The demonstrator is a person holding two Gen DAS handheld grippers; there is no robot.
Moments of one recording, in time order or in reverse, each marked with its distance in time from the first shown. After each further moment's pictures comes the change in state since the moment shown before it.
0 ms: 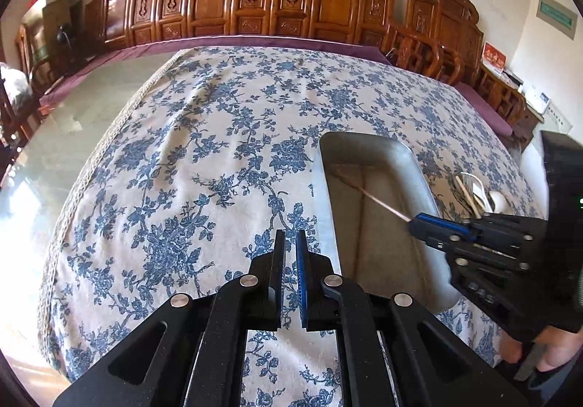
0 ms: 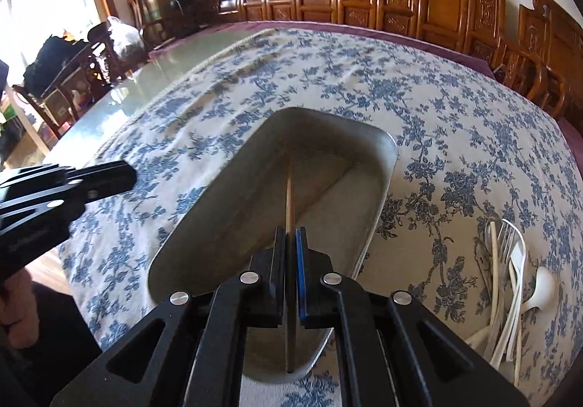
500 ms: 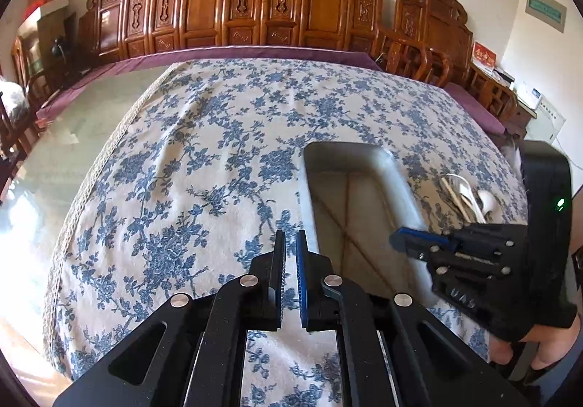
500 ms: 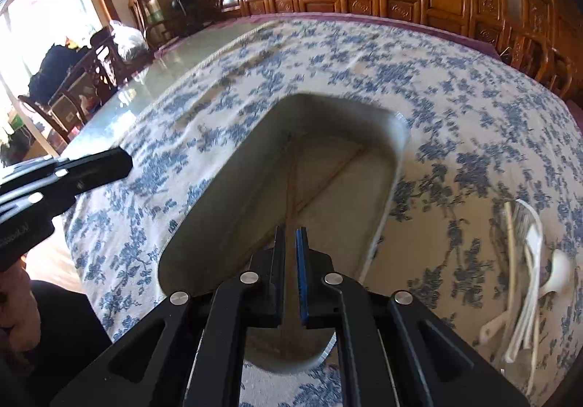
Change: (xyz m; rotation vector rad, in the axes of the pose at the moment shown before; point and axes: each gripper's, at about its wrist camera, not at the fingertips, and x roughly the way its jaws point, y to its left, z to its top) left arm -0.019 -0.017 0.001 0.041 -0.035 -0.008; right arm -0.017 -0.006 -0.007 0.034 -0.007 0.066
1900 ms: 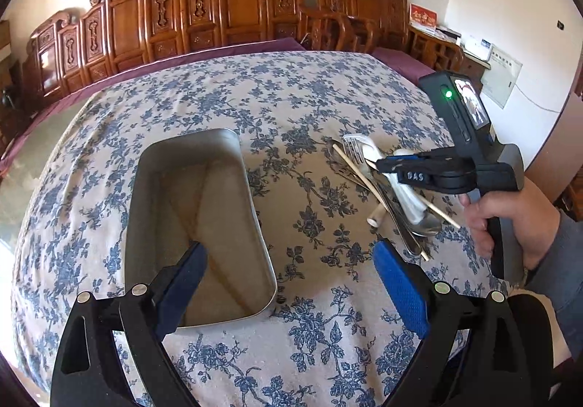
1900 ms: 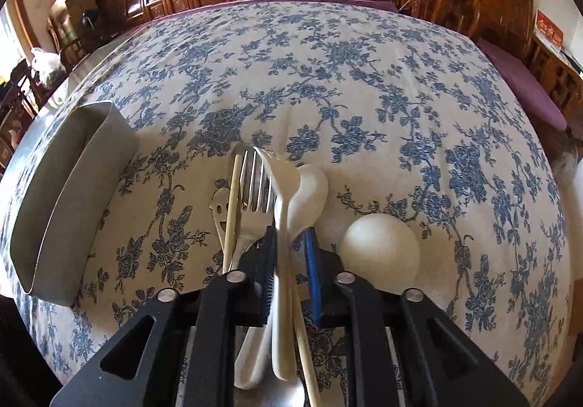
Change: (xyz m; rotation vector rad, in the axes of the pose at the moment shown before) left arm 0.024 -0.150 -0.023 0.202 0.020 -0.107; right arm -0.013 -0.207 -0.037 0.183 0.071 -0.239
